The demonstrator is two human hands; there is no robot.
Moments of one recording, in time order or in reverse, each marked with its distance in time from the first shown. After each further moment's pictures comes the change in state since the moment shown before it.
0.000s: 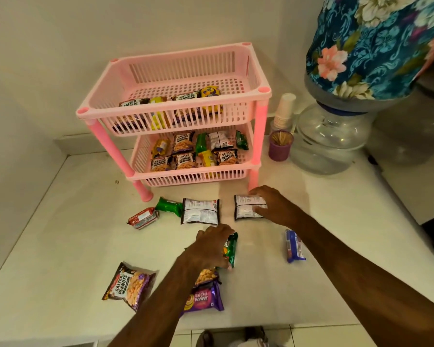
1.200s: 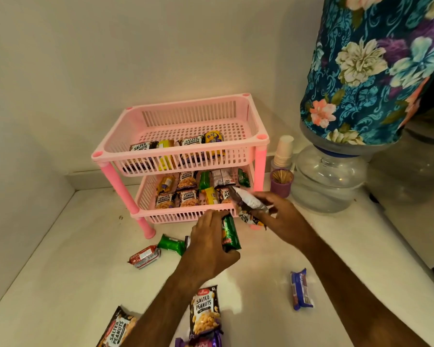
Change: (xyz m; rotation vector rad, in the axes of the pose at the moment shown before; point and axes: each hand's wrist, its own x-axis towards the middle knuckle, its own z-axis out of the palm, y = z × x) left_hand -0.023 0.039 -0.103 -0.147 0.701 0.066; right_hand -0.009 -0.069 -0.078 0.381 0.301 -0.200
